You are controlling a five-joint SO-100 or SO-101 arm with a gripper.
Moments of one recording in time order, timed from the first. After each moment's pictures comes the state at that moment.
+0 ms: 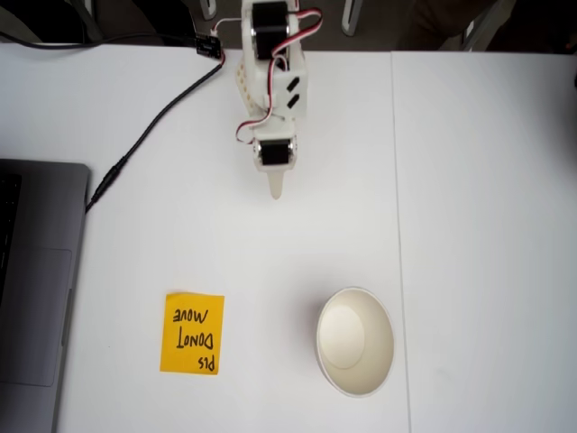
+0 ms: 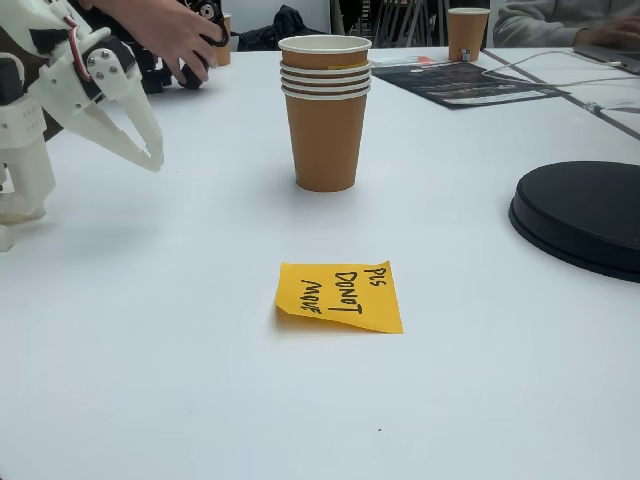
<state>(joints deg) -4.7 180.1 165.3 70.9 1.7</state>
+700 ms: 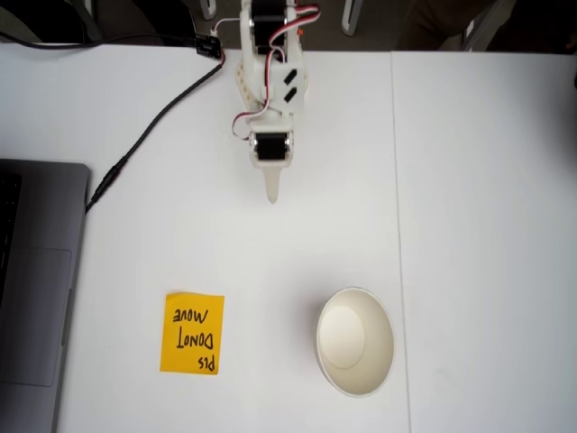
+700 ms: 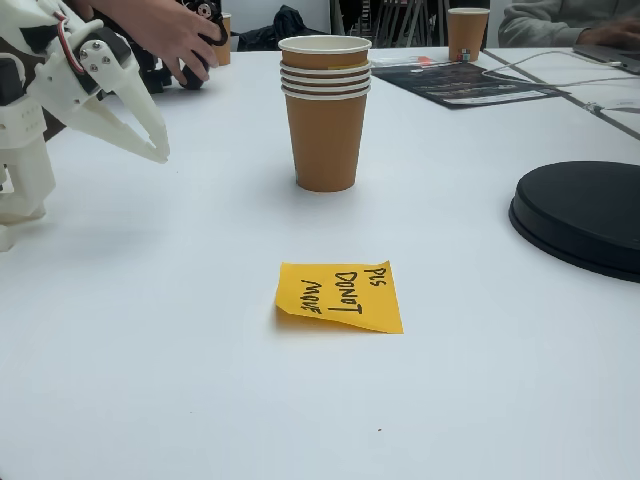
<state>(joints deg) -2.9 187.7 166.8 70.9 1.7</state>
